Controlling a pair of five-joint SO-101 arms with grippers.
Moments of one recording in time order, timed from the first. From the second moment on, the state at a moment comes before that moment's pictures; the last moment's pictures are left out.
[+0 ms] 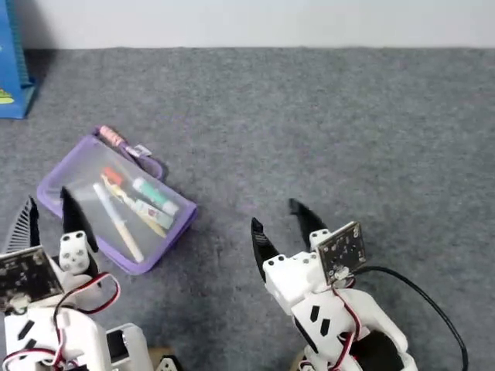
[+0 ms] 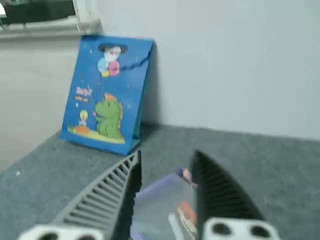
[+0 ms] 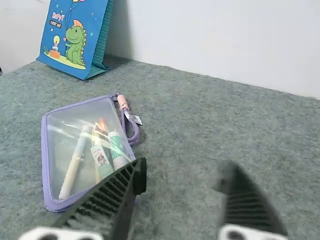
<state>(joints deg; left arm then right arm) -24.8 -97.3 53.1 66.7 0.7 -34.5 -104.4 73.4 54.9 -5.9</state>
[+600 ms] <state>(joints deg) -3.6 -97.3 76.9 68.5 -3.3 -14.8 -103.6 90.4 50.0 -5.9</state>
